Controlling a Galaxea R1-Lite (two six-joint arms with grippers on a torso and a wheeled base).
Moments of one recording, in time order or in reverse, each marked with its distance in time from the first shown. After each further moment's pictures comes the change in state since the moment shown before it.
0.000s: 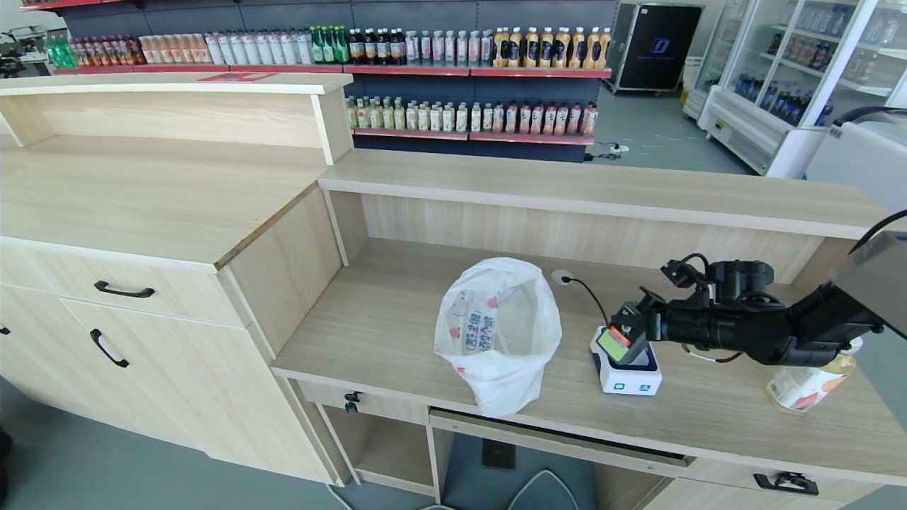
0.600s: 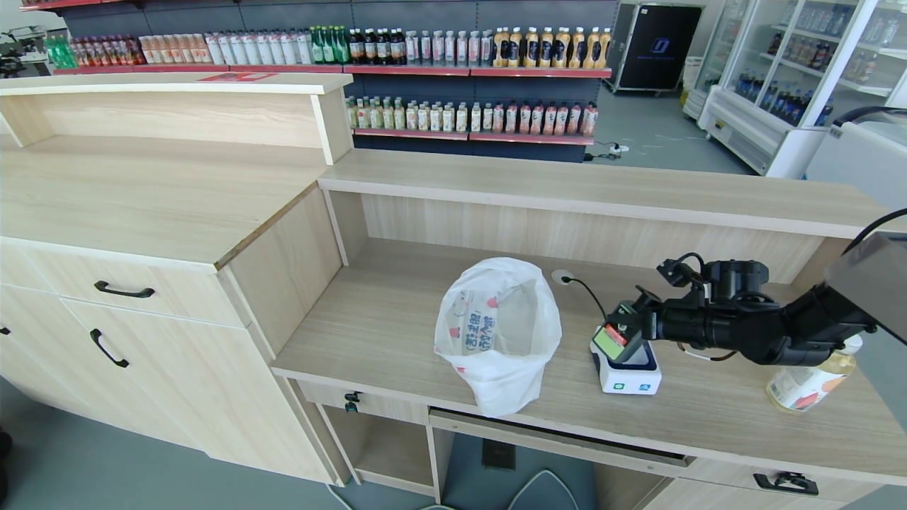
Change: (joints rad) left arm 0.000 0.000 0.000 0.000 0.000 0.000; right arm 0.014 0.012 -0.013 -0.008 0.002 0.004
